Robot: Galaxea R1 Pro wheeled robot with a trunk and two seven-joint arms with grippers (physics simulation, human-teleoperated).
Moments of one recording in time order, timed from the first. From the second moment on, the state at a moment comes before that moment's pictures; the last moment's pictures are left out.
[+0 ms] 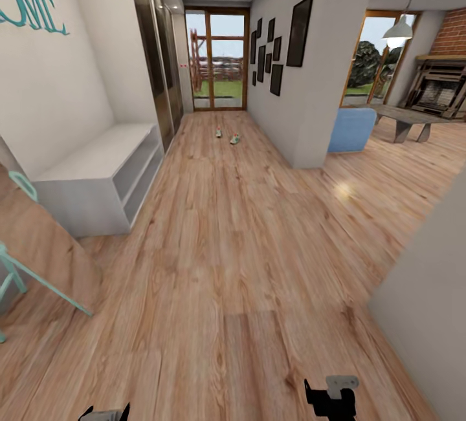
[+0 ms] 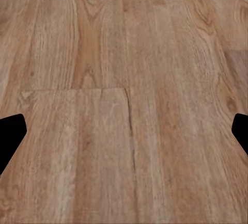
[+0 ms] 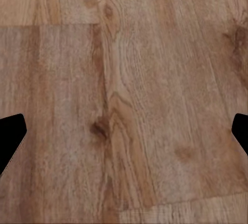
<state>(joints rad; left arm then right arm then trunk) -0.21 0.15 0.09 -0.28 0.13 -0.63 -0.20 -0.46 -0.03 -0.18 -0.03 0.23 -0.52 -0.07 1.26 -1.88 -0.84</state>
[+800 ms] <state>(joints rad) -0.21 0.15 0.09 -0.28 0.13 -0.63 -0.20 -0.46 -0.08 -0.18 -0.04 0.22 -0.52 -0.10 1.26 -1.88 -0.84</state>
